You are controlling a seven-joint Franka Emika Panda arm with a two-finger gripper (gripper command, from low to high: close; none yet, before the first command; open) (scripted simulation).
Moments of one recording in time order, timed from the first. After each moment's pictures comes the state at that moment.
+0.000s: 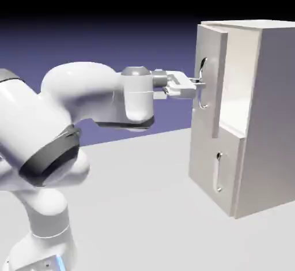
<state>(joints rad) -1.91 0.96 2.35 -2.67 -2.30 1.87 -0.52</state>
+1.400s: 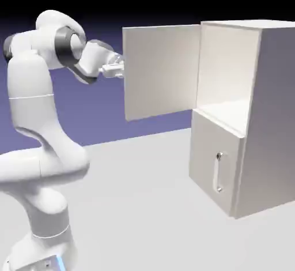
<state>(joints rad) -1.67 -0.32 2.63 -1.66 -1.02 0.79 -0.27</state>
